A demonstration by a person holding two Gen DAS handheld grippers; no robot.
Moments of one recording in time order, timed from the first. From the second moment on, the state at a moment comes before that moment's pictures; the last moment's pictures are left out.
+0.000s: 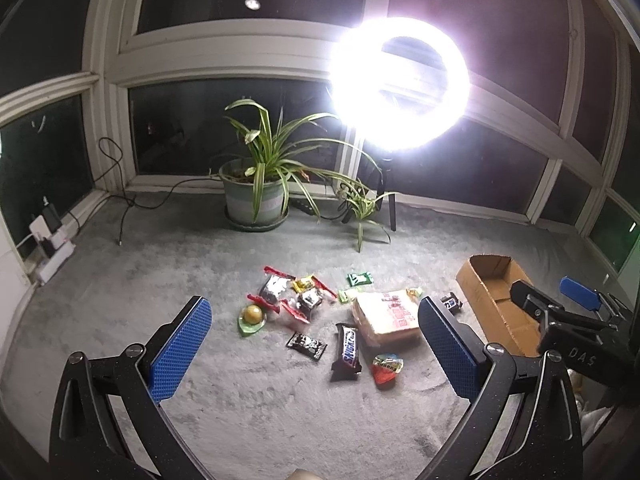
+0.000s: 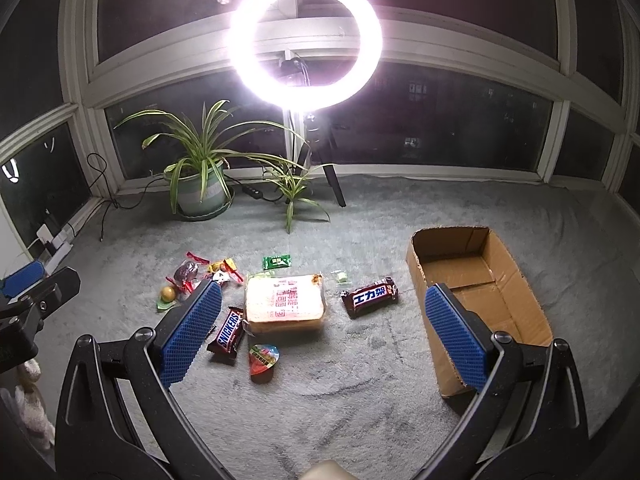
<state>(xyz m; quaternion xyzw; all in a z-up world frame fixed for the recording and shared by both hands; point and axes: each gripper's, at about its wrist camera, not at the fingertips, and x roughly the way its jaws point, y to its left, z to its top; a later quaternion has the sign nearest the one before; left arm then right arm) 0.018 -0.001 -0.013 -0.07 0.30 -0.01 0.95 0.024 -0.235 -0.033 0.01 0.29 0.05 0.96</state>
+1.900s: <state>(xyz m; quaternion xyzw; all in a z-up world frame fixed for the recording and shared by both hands) 0.146 -0.027 -0.176 -0.09 0.49 -0.19 0.84 0.117 -0.179 -0.207 0.00 0.49 0.19 0.85</state>
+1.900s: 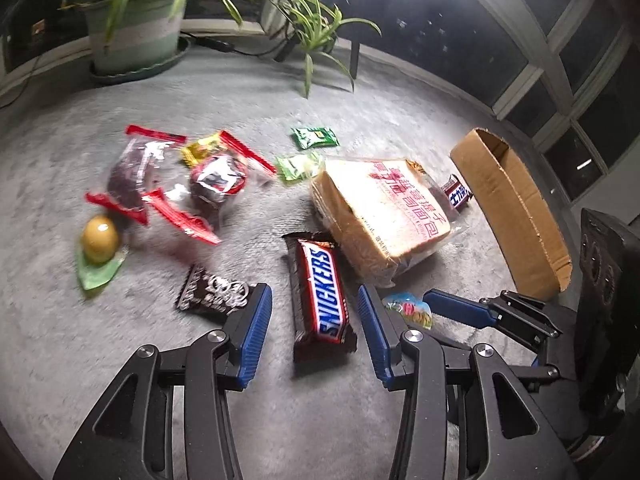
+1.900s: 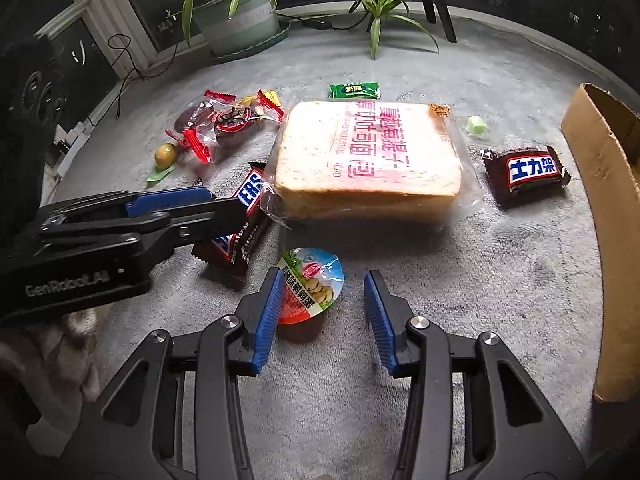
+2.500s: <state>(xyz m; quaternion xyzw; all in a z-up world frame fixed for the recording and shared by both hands) 0.158 -0.041 -0.193 -0.06 0.51 -0.18 0.84 0.115 -0.164 -0.211 -0.04 0.48 0.20 0.85</state>
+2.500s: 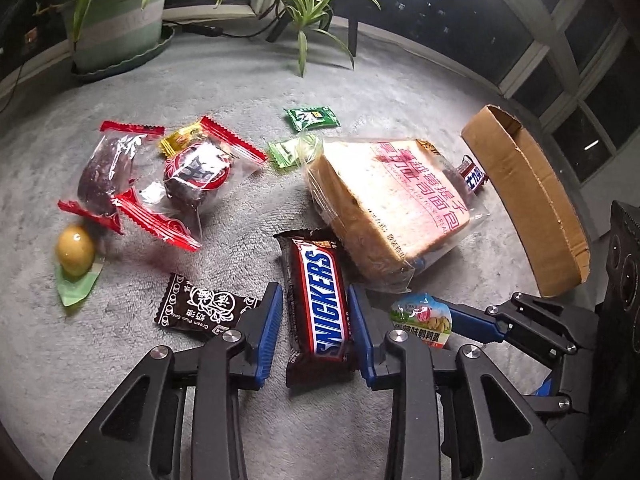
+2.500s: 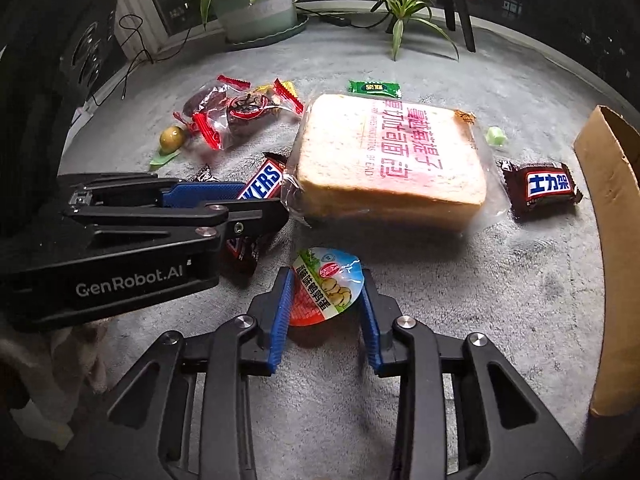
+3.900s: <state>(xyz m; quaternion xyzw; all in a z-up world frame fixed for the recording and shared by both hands) 0.108 -0.073 -0.133 -0.10 0.45 -0.20 0.87 0.083 -0.275 -0.124 0.02 0.40 0.16 0.90</state>
